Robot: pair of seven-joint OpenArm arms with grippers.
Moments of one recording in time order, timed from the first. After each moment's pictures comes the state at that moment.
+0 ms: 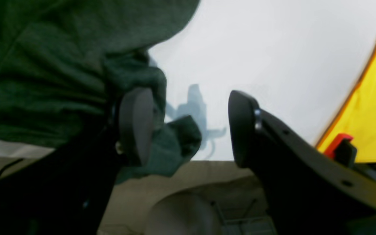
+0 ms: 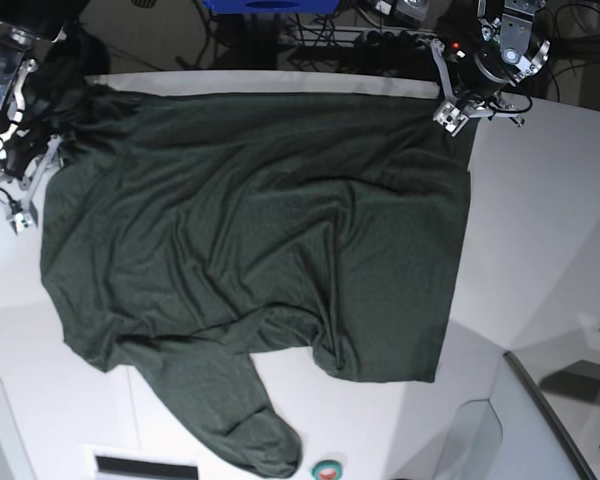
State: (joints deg) left arm 31.1 -18.7 -5.2 89.6 13.6 -28.5 24.5; right arm -7.0 3.5 30.7 95.8 -12.0 40.3 -65.6
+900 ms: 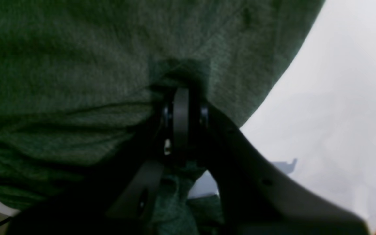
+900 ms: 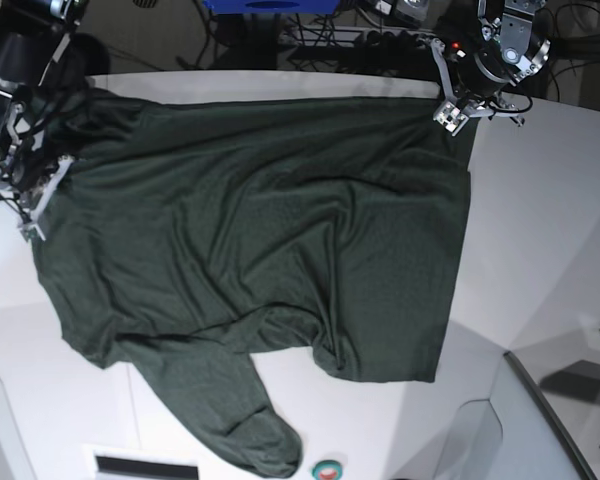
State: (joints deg) left arm 31.1 -18.7 -5.2 89.6 13.6 -28.5 24.5; right arm 0.8 8.7 31.2 69.0 -10.9 40.2 -49.2
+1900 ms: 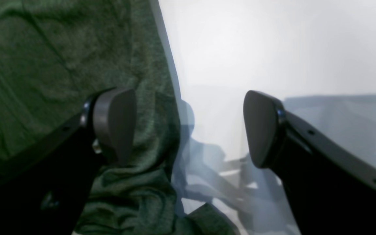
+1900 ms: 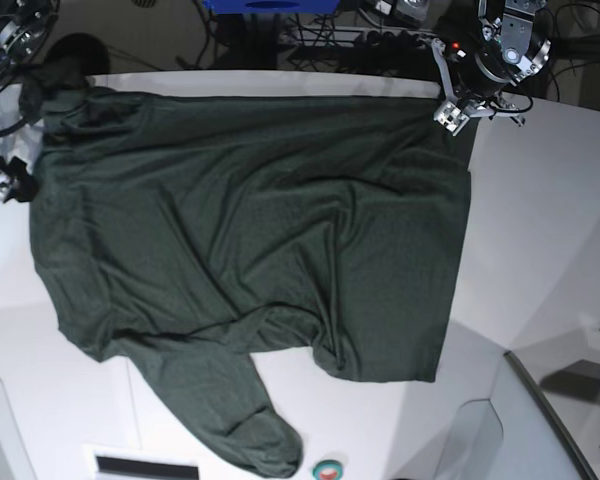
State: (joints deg) left arm 31.1 -18.6 -5.5 89.6 13.6 -28.6 24.5; right arm 5.6 16.3 53.7 51.0 16.4 40.2 -52.6
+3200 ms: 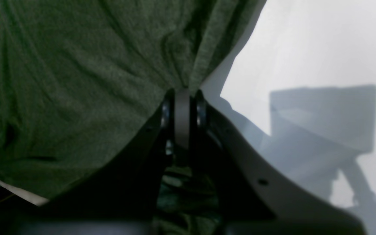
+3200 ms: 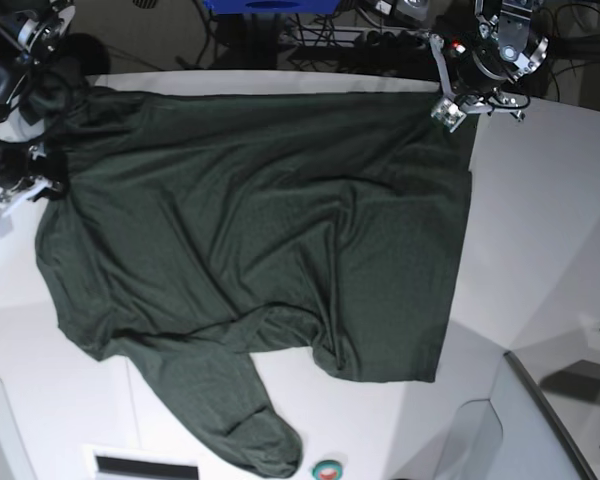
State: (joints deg) left arm 33.1 -17.8 -5.6 93.5 13.9 -29.0 30.1; right arm 6.2 13.2 43.9 51.0 18.0 40.8 -54.4
